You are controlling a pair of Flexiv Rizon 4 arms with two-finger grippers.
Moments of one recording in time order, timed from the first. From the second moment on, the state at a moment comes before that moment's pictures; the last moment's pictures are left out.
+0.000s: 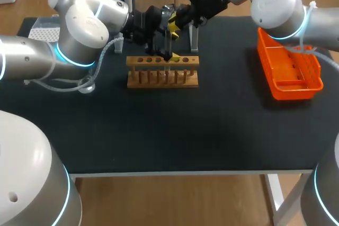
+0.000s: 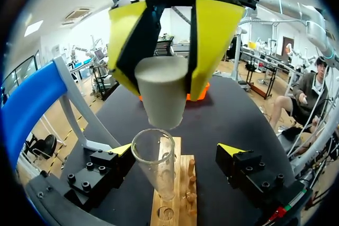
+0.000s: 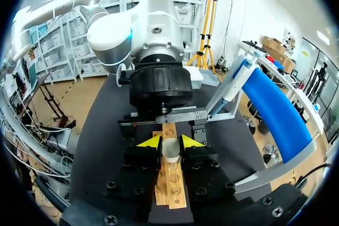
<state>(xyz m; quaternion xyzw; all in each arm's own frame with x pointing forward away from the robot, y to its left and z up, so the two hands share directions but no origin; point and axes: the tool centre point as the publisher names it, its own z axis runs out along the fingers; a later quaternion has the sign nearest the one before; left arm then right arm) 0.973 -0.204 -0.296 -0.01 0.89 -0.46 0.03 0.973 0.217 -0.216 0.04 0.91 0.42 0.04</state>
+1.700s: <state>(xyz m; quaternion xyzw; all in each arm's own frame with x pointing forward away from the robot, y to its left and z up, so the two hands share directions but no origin) 0.972 -0.205 -0.297 -0.01 0.89 -0.46 0.03 0.976 0.226 -0.221 0.04 0.90 0.43 0.04</state>
